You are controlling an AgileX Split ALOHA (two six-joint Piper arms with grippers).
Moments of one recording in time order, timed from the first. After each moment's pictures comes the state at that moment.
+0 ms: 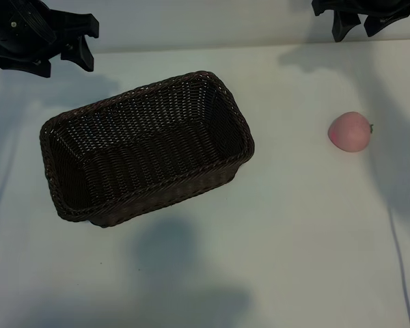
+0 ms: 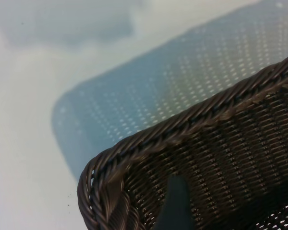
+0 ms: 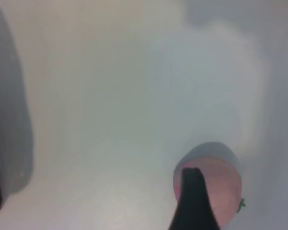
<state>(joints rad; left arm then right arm) -0.16 1.73 -1.54 -0.15 0.98 -0.11 0.27 2.07 -2.01 0.05 1.22 0.02</state>
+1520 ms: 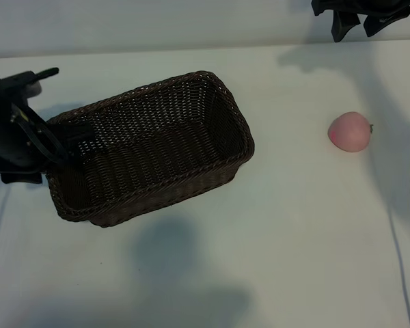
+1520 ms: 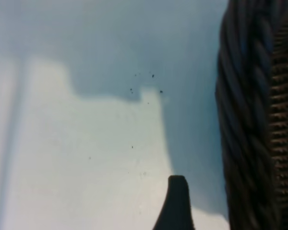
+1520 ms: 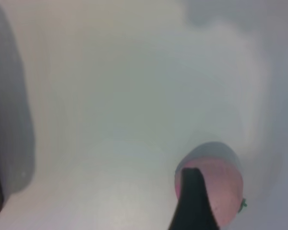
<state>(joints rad) -0.16 1.64 -0.92 -0.02 0.61 -0.44 0.27 2.07 -2.01 0.06 1.22 0.02</state>
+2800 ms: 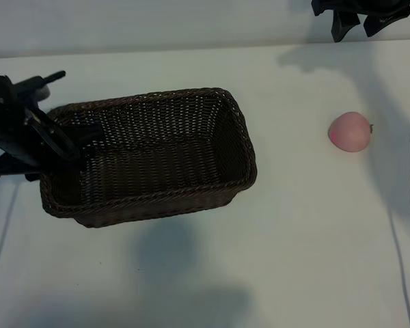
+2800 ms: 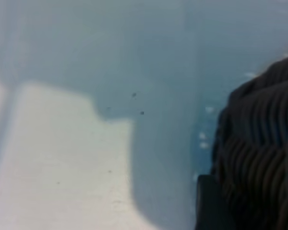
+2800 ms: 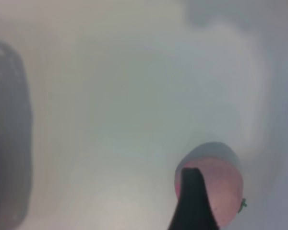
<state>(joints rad) -0.15 1.68 -0.92 -0.09 0.52 -0.44 0.27 2.07 -2.01 0.06 1.22 0.01</state>
